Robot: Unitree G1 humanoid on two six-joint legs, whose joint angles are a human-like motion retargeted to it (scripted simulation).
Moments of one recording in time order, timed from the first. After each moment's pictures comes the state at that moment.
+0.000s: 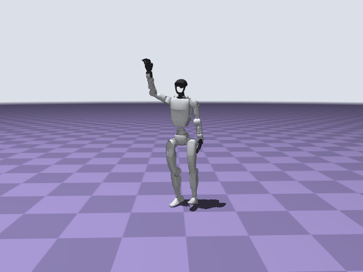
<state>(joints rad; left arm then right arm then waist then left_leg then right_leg) 0.05 0.18 0.29 1.48 0.08 0.38 -0.42 -2.08 -1.41 1.01 0.45 -0.17 0.19 -0.29 -0.04 -0.10 -0.10 -0.05 -0.08 -0.03 0.01 -0.41 -0.02 -0.01 -0.08 -0.39 0.00 0.02 0.04</state>
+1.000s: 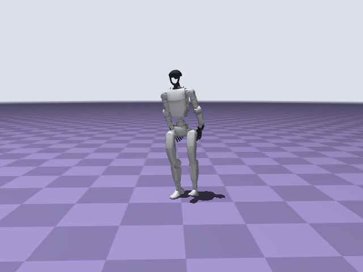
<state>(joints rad) 0.24 0.19 0.76 1.67 -0.20 0.46 -0.51 0.26 -0.09 -0.99 1.70 -0.02 0.30 0.35 -0.08 0.02 -0.16 -0.11 -0.07 -0.05 0.01 -0.41 -0.04 -0.05 -0.07 -0.40 -0.01 -0.01 0.04</state>
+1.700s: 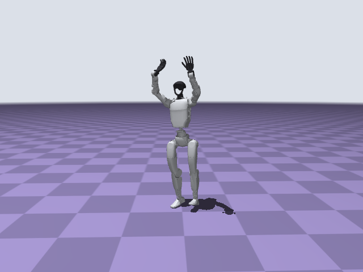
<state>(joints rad) -1.85 1.03 -0.79 0.82 0.59 0.08 0.62 -2.37 -1.10 1.40 0.58 -0.53 0.31 -1.04 -0.09 0.01 -0.36 -0.16 -0.08 -0.04 0.02 -0.41 -0.04 -0.10 -0.08 -0.41 0.00 0.00 0.05</state>
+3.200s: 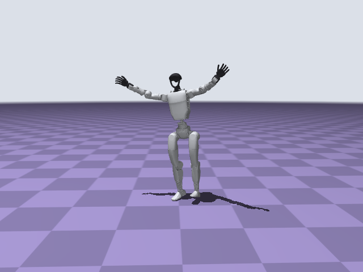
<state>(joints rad) -1.07 1.31 0.14 1.31 0.09 -0.24 0.50 -1.53 -1.52 0.47 1.17 0.12 0.05 -0.31 0.03 0.07 -0.29 -0.14 -0.08 0.00 0.00 -0.41 -0.03 -0.13 -0.09 -0.37 0.00 0.02 0.04</state>
